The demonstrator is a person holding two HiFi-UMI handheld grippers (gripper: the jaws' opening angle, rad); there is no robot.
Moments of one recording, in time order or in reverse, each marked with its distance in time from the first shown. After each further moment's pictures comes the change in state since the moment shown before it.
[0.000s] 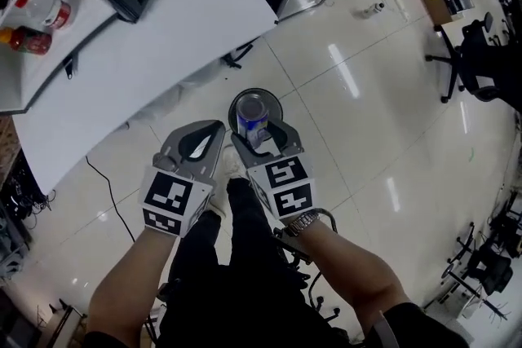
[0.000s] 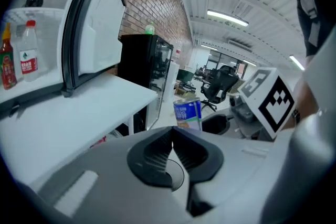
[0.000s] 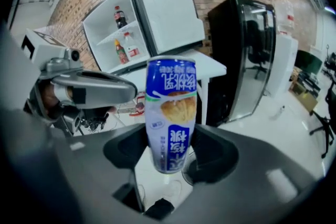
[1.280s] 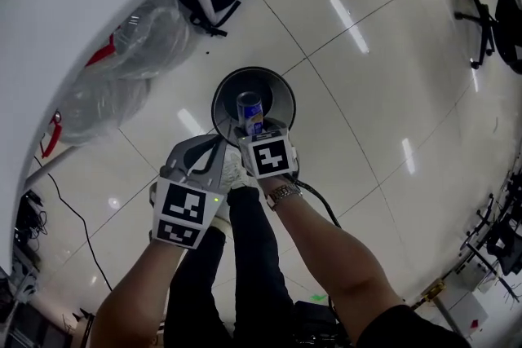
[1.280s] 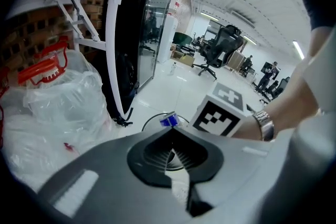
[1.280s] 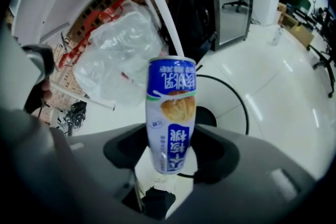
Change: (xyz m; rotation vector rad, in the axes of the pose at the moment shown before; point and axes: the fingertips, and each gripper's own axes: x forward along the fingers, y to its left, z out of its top) left arm 0.213 0.029 -0.261 0.013 0.329 -0.091; right arm 0.261 -0.139 -0.308 0.337 0.407 -0.078
